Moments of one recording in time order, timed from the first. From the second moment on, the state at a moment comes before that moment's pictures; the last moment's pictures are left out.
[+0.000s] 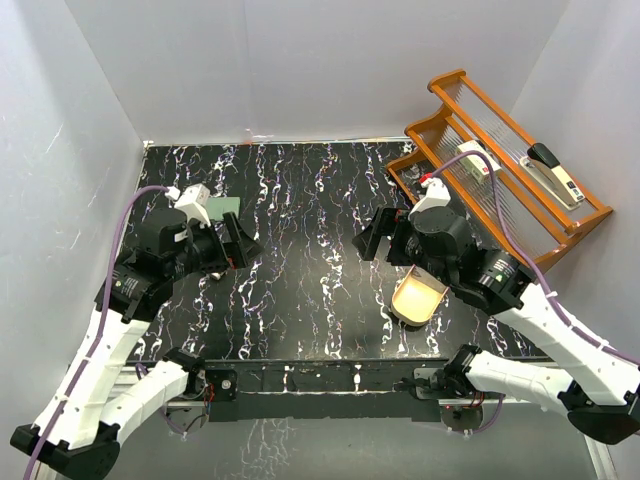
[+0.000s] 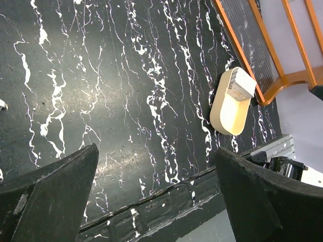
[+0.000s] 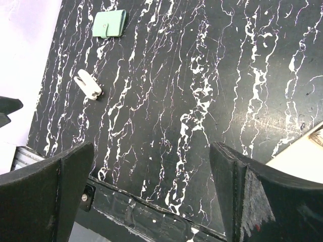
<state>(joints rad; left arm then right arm) -0.40 0.81 1.07 -0.81 0.18 -0.55 0.82 0.93 1.16 -0.71 0.28 0.68</state>
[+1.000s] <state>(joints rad) -0.09 1.59 1.25 -0.70 -0.13 -0.45 0.82 0.90 1.16 -0.65 0.24 0.65</state>
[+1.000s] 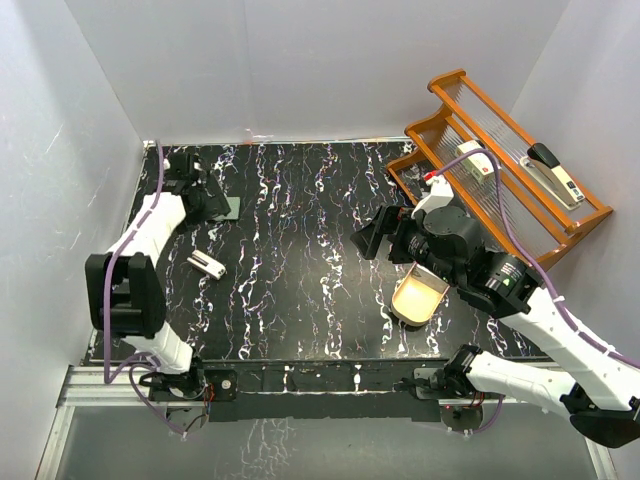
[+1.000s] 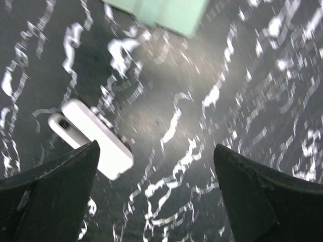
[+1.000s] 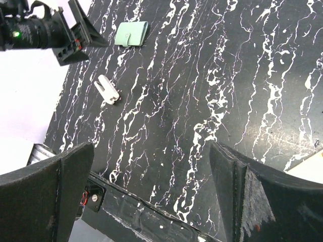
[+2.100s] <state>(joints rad) 0.09 2.17 1.63 -0.52 0.10 -0.35 0.82 0.91 1.13 -0.63 0.19 0.66</state>
